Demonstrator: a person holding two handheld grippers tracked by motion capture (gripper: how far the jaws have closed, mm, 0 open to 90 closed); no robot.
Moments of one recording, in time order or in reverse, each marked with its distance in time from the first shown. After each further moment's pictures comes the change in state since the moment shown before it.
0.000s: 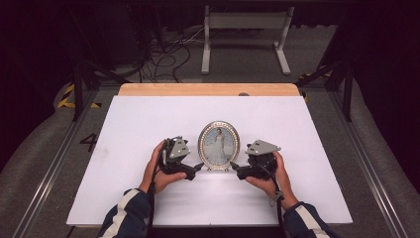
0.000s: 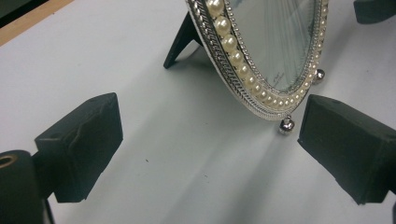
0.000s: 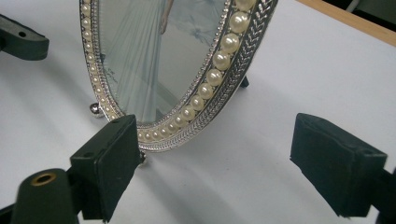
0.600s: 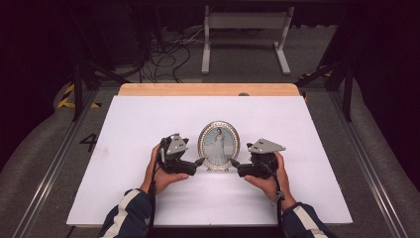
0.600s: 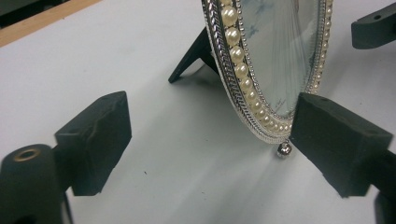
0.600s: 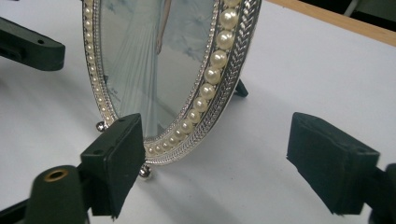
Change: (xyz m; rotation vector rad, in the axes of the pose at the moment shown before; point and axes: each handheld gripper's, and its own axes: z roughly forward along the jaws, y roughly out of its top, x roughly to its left) left arm 0.005 0.001 0.000 -0.058 -0.010 -0.104; right arm -0.003 -0.001 -0.001 -0.053 0.015 0.070
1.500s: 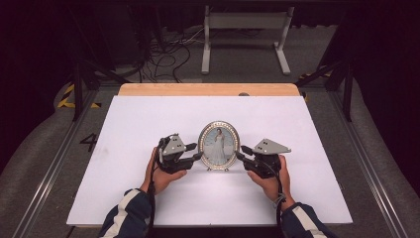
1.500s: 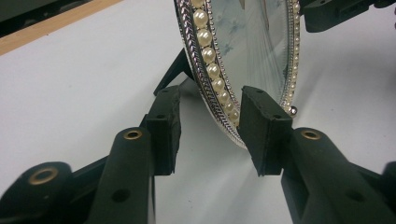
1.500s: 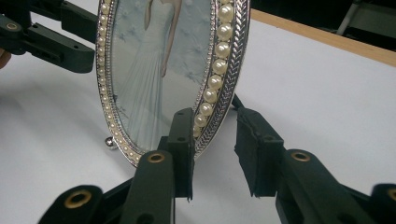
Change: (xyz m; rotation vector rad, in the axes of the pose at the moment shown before) left arm 0.000 0.002 -0.007 -0.059 -0.053 0.021; right arm 0.000 0.002 -0.011 -0.074 0.000 0.019
